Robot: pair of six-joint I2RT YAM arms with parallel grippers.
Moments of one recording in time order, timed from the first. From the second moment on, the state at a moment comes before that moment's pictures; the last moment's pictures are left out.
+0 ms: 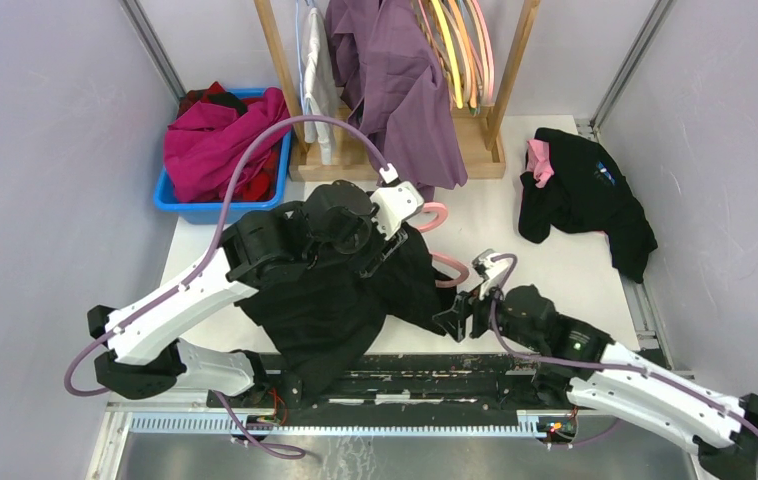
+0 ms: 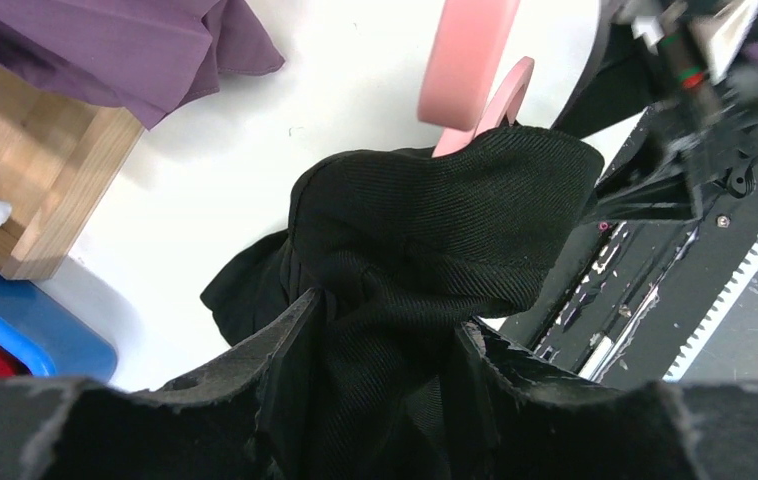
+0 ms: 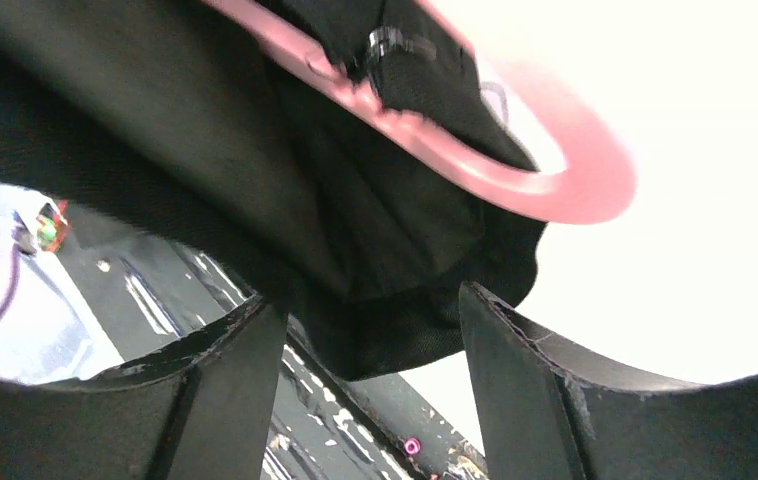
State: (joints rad) left arm -1.11 1.29 1.64 -0.99 -0.20 0.04; right arm 0.99 0.56 0.36 -0.24 0.07 0.46
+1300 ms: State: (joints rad) left arm -1.11 1.21 1.81 -1.05 -0.04 0.04; right arm 0.99 0.44 0.39 -0.28 0.24 0.53
